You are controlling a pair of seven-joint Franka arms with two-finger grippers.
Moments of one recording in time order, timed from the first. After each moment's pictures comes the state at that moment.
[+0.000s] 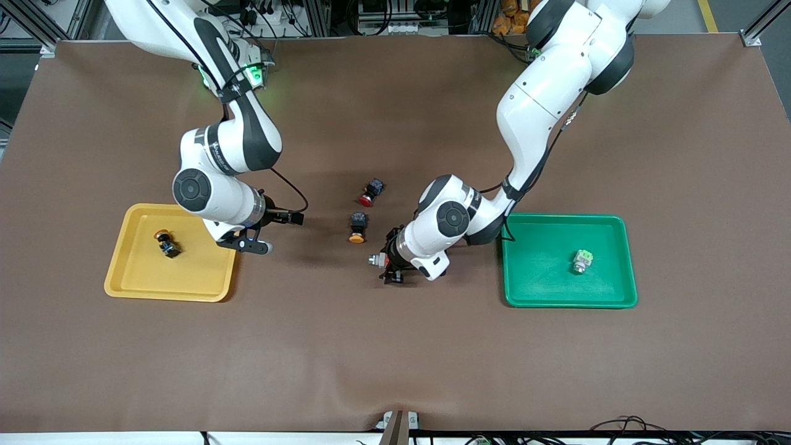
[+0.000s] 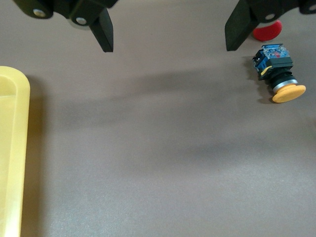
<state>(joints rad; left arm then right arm) -0.48 1.05 -0.32 -1.24 -0.13 2.56 -2.06 0.55 0.35 -0.20 -1.99 0.33 2.16 0.35</state>
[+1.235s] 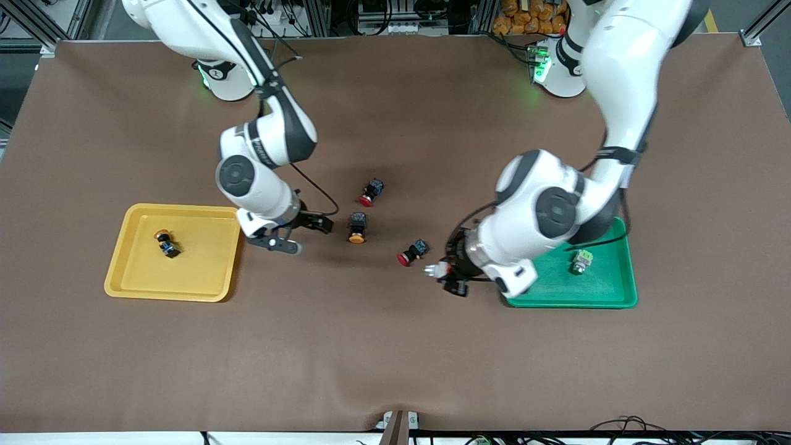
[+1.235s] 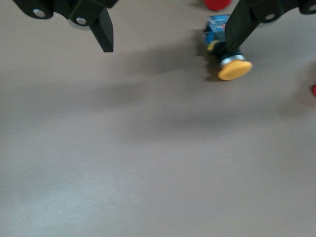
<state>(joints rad) -0.20 0.72 -0.39 -1.21 -0.07 2.04 -1.81 0.69 0.44 -0.20 -1.93 0.33 2.35 0.56</state>
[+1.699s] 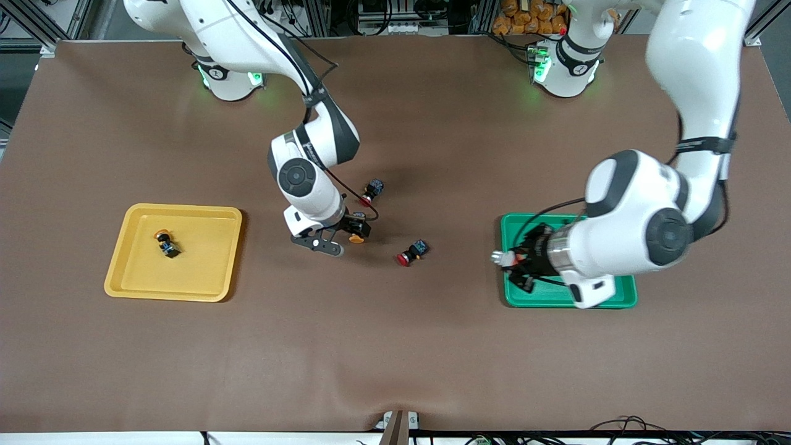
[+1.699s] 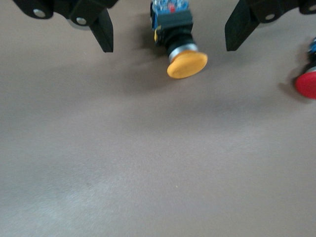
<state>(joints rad) 0.04 0.63 -0.44 -1.28 -0.07 1.80 -1.41 0.80 0.61 -0.20 -1.81 0.33 2.43 0.70</state>
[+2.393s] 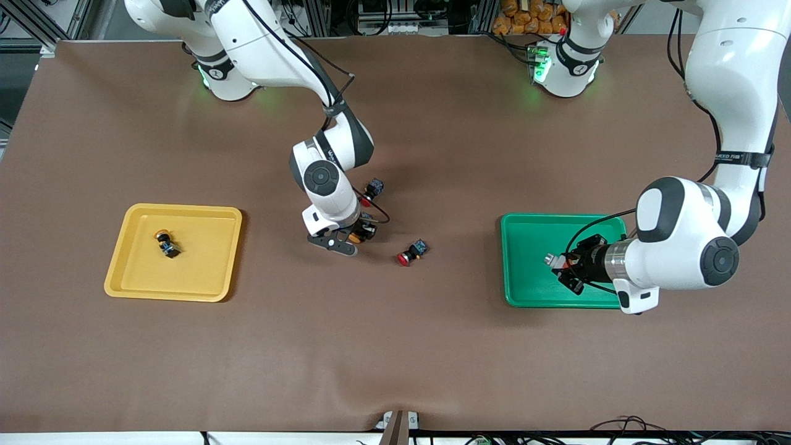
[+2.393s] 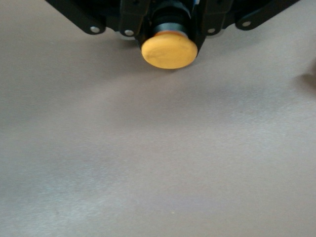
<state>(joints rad) 0.20 0.63 -0.44 -1.51 -0.05 1.93 -1.16 0.85 0.68 -0.22 -1.79 0.33 2.46 0.77</state>
